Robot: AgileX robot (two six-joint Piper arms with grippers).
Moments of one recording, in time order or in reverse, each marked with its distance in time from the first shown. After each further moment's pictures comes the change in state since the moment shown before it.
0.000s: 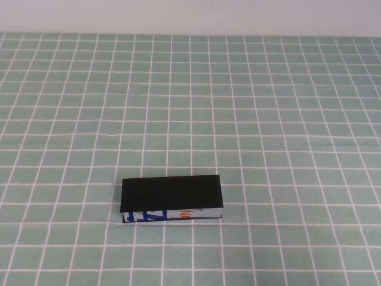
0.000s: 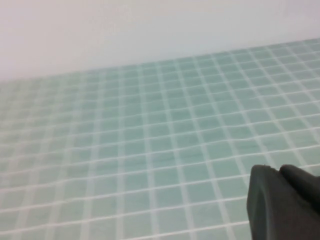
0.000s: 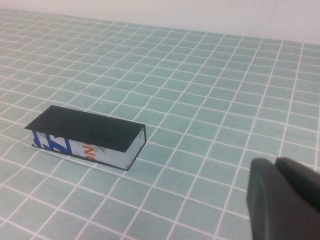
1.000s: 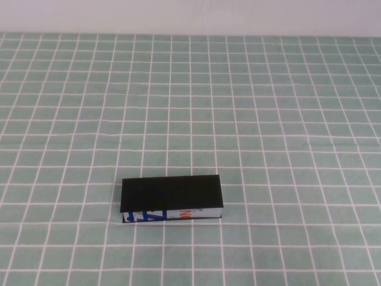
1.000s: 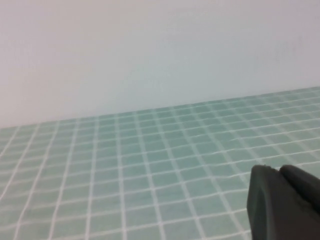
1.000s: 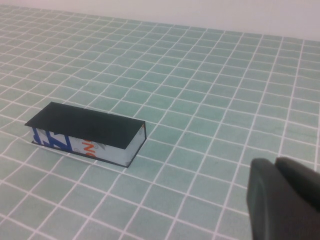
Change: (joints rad) right arm 0.000 0.000 0.000 0.000 0.010 0.000; left arm 0.231 -0.194 0.459 -0.416 -0.579 0.372
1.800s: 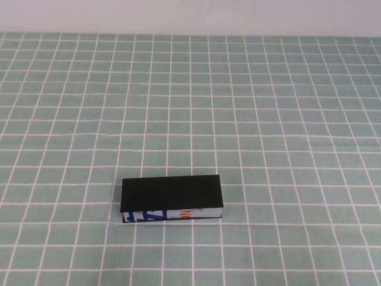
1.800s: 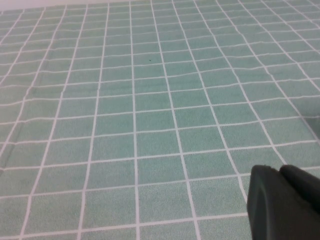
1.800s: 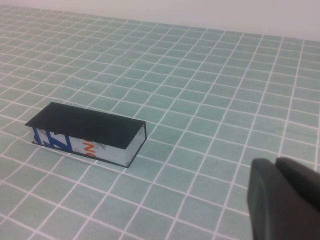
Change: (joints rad) right arm -0.001 0.000 0.000 0.000 0.002 0.000; left arm 0.067 -0.019 0.072 0.000 0.220 -0.032
